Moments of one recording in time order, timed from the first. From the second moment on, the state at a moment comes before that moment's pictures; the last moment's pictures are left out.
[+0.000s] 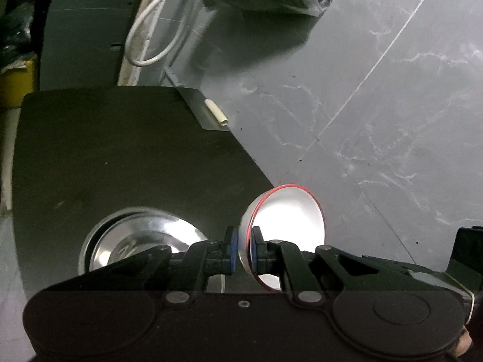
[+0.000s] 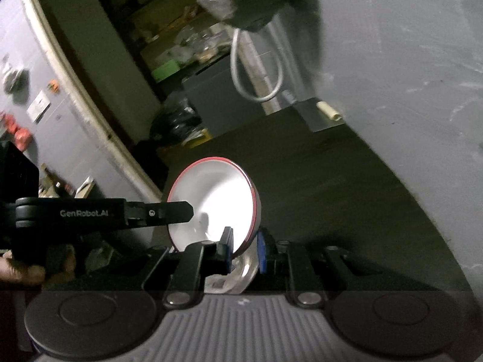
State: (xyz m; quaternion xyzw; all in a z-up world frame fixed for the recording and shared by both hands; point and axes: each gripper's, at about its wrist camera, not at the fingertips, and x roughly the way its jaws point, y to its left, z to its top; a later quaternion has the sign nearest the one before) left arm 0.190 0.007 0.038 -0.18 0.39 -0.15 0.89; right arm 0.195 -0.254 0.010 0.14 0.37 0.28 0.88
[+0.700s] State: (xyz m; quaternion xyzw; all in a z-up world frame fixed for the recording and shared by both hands) left arm 0.110 0.044 0.014 -0.19 0.44 -0.13 0.87; right arm 0.148 -0.208 0.005 0.03 0.44 0.39 0.81
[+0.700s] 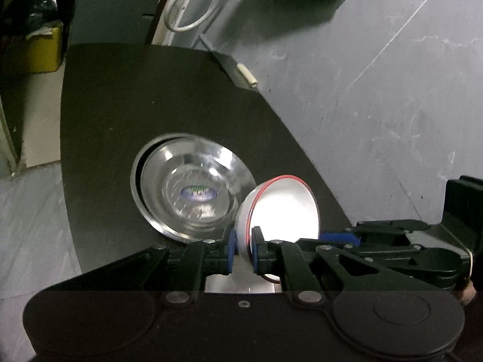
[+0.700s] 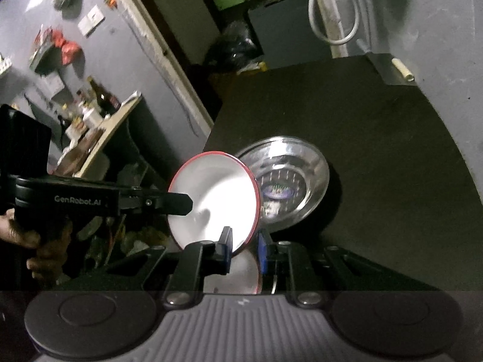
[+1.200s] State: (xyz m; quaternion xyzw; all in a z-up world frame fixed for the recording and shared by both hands) left arm 0.098 0.034 -0.006 -0.17 0.50 -0.12 0.84; right arm 0.143 -0.197 -0.006 -0.02 0.49 0.41 0.77
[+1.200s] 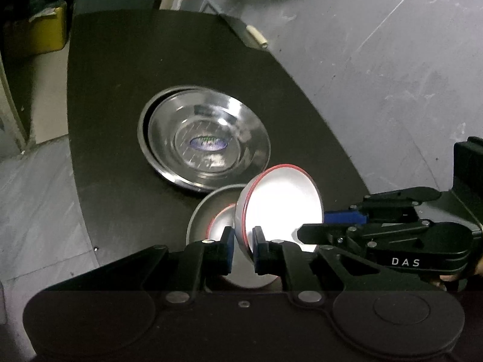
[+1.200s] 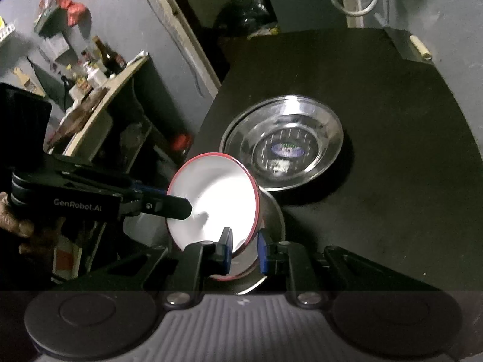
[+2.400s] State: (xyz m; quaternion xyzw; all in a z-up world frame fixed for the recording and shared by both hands) left arm 0.103 0.024 -0.016 -0.11 0.56 -0.11 0.81; right arm 0.144 -0.178 -0.022 -0.06 0.53 0.40 0.74
